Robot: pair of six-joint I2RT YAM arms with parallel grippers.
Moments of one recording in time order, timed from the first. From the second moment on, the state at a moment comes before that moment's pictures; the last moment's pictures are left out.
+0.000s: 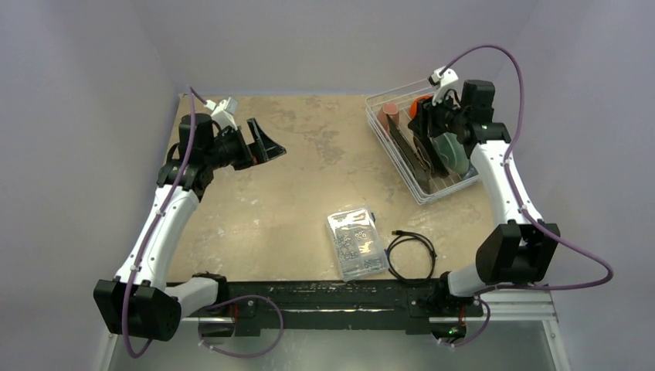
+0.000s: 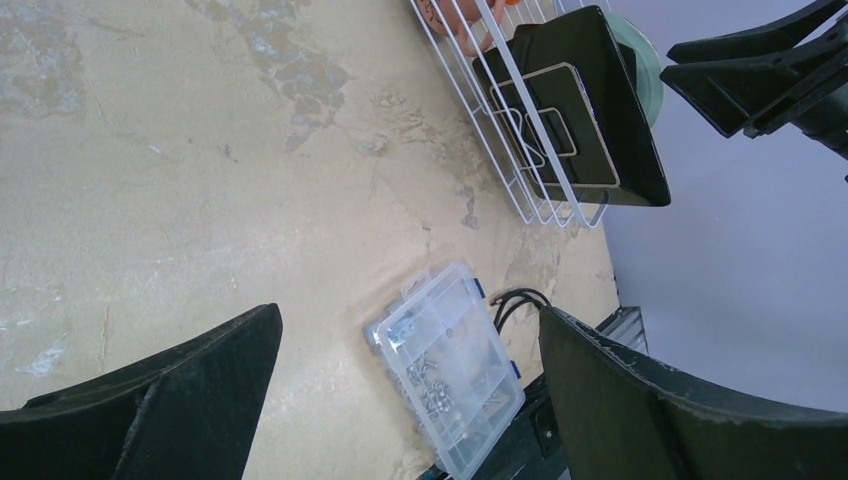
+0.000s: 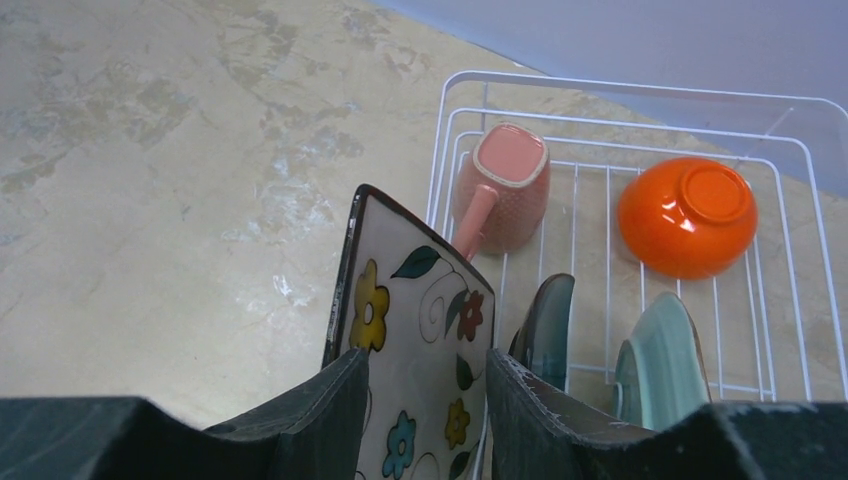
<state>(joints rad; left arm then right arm) -0.12 1.15 1.11 -0.46 0.55 -0.54 0.00 1.48 1.42 -0.48 -0.48 -0.23</state>
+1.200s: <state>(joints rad) -0.14 1.05 1.03 -0.36 0.52 -0.52 0.22 0.77 1.28 -0.14 -0.23 0.04</state>
